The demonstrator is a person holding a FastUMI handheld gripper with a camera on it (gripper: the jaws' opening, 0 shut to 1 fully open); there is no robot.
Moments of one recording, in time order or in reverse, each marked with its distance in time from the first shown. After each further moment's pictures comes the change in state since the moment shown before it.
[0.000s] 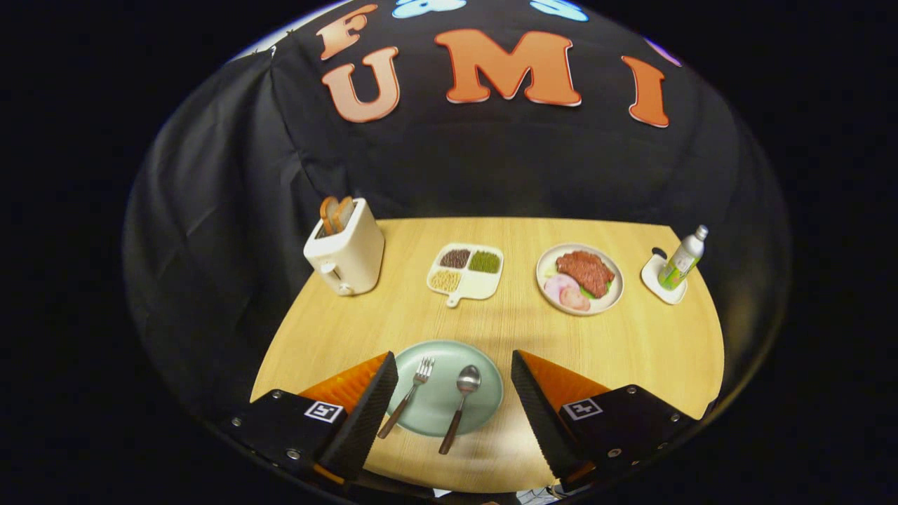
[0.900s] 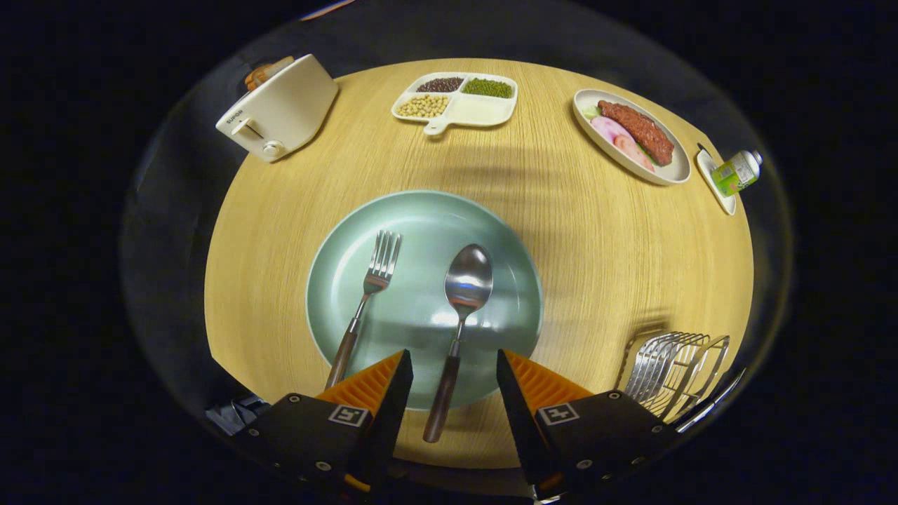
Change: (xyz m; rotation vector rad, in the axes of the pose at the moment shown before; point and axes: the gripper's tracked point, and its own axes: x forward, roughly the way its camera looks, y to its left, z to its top) arm 0.108 -0.004 -0.149 0.020 0.576 -0.046
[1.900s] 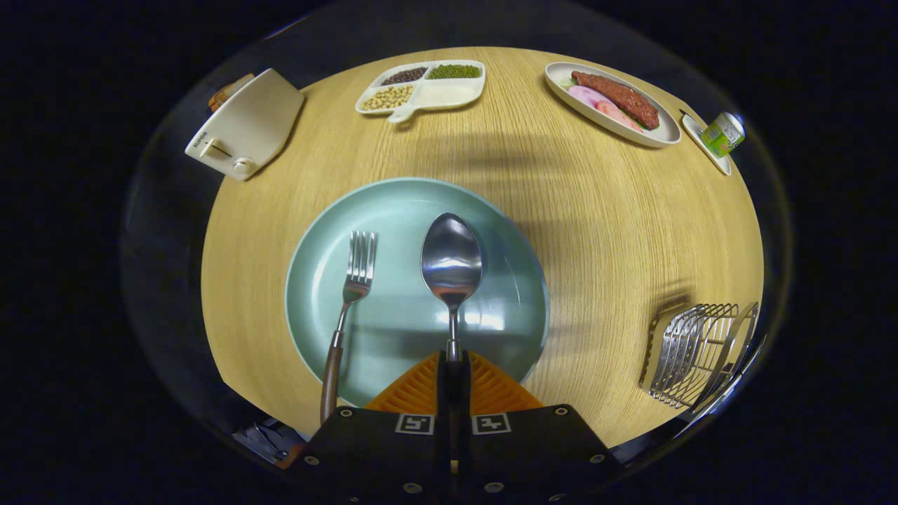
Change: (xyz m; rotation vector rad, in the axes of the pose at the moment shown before) arm 0.007 -0.001 0.005 0.102 -0.070 0.026
